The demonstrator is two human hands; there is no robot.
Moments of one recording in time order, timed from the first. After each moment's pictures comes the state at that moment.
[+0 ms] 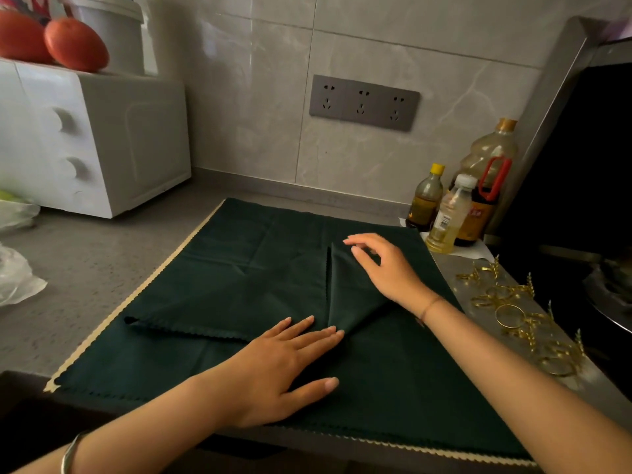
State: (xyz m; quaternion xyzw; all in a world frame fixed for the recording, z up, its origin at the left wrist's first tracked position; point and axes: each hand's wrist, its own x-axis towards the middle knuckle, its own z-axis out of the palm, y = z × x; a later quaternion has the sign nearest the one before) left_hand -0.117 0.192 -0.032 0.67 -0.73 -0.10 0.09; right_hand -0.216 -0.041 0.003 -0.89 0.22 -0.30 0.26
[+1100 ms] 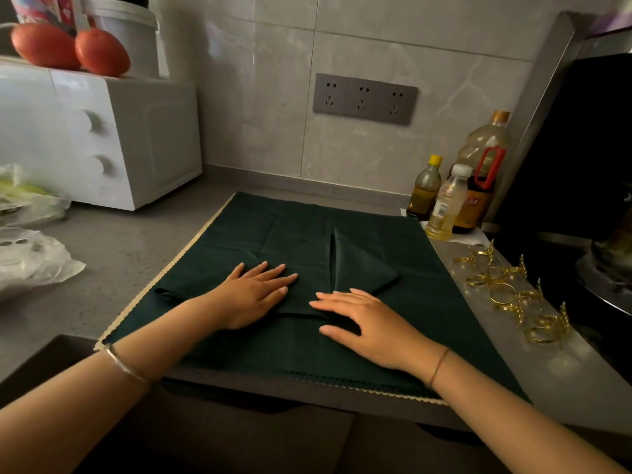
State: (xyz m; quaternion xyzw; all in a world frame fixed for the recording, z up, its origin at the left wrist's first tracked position) left_hand -0.051 0.180 -0.031 0.78 -0.61 -0.11 0.05; right_hand -0.268 0.063 -0.025 -0.98 0.11 -0.09 0.13
